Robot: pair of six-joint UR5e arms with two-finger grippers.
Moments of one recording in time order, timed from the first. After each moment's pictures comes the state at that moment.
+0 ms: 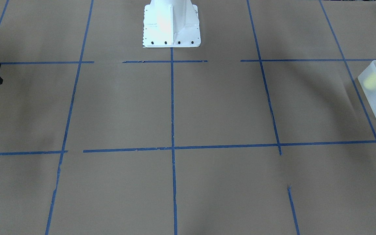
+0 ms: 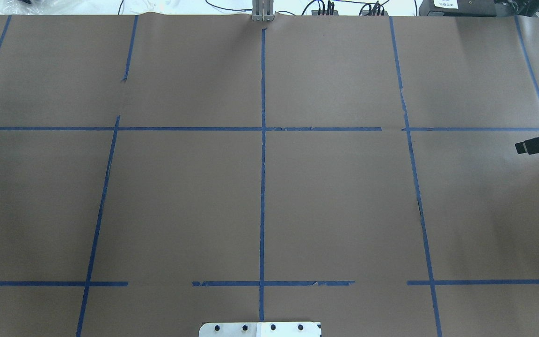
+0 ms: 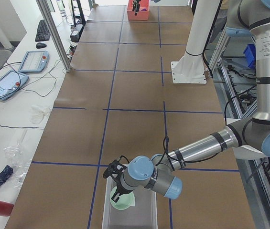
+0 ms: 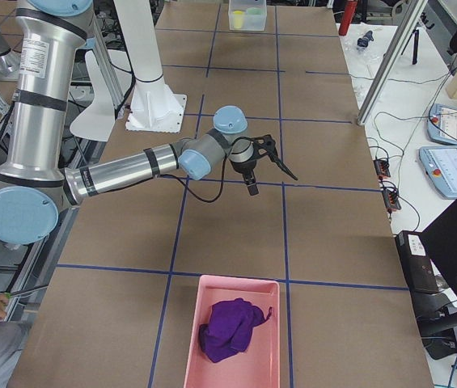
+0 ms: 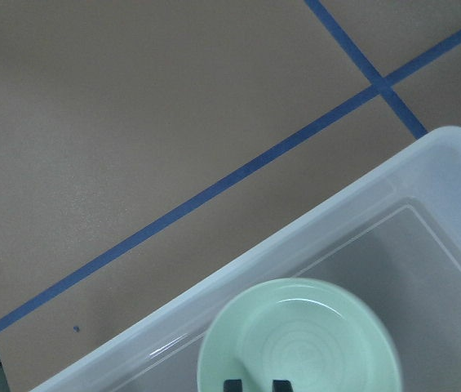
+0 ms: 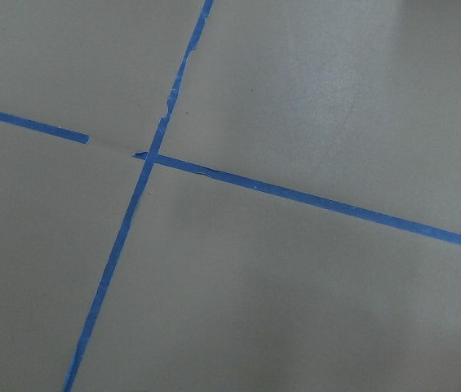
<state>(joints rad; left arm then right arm) -1.60 -1.42 -1.27 -2.46 -2.23 0.28 1.14 -1.76 2.04 -1.14 2.19 0.51</state>
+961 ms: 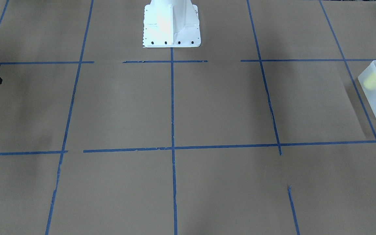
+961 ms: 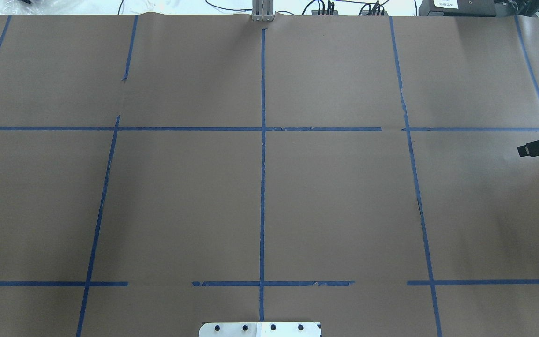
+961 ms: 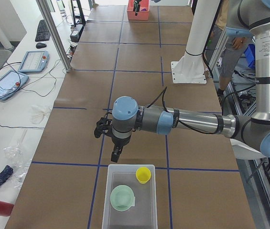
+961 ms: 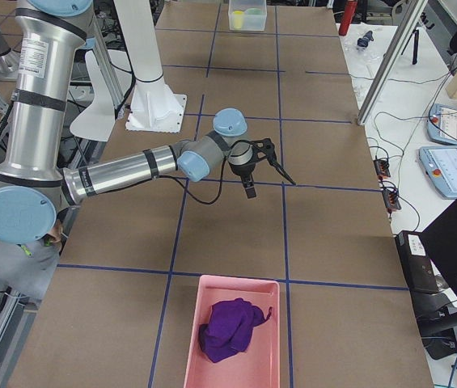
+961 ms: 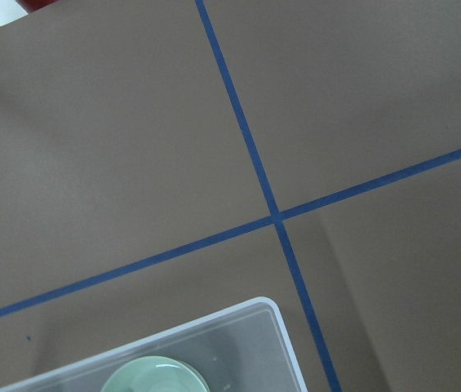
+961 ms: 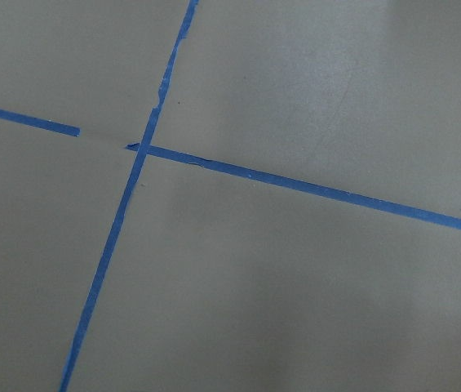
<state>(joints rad) -1.61 -1.43 -1.85 -1.52 -2.36 0.13 1.14 -1.77 2.04 -1.15 2.19 0.52</state>
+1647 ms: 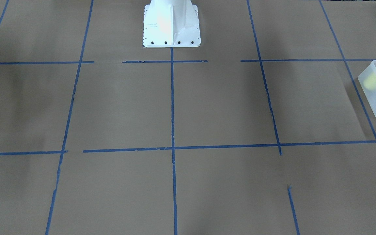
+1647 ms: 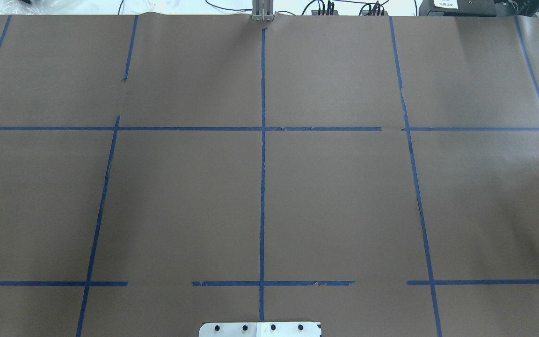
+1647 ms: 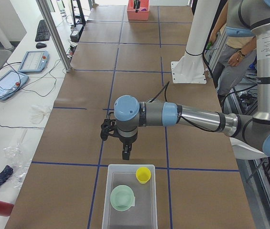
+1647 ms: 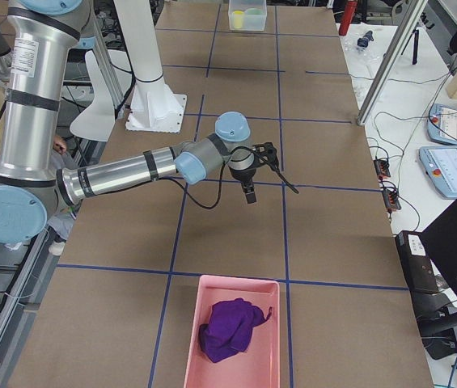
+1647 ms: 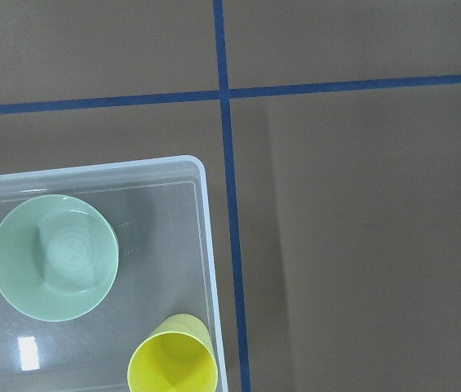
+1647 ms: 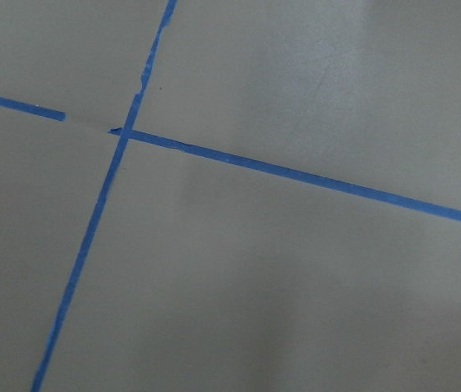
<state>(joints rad) -1.63 -1.44 -1.90 -1.37 -2.39 0.14 1.27 -1.77 2.03 -1.27 2.30 0.33</state>
